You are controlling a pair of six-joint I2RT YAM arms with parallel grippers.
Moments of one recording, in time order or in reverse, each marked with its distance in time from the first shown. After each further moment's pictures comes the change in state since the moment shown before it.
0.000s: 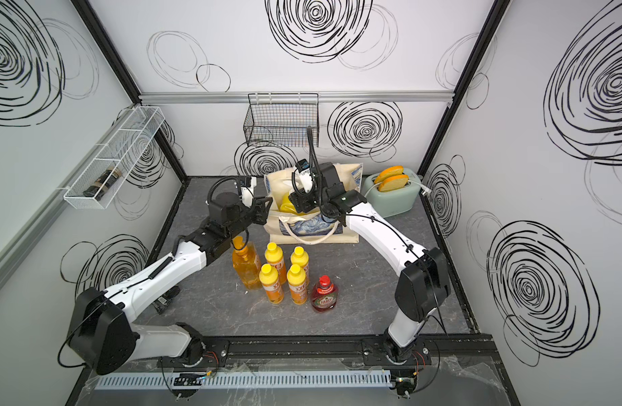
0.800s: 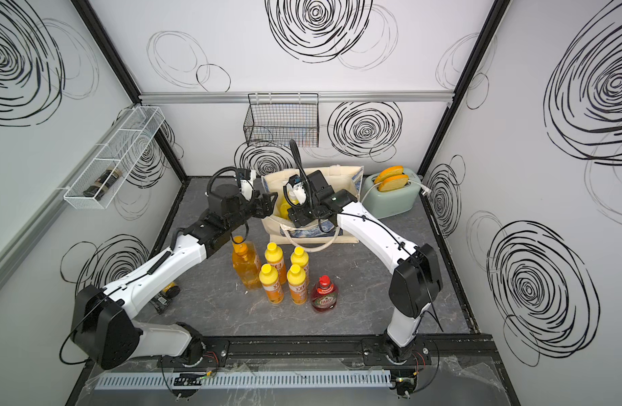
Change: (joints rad) left arm 0.008 0.039 0.104 -0.094 0.007 -0.011; right arm 0.049 0.023 0.059 -0.299 0.056 0.006
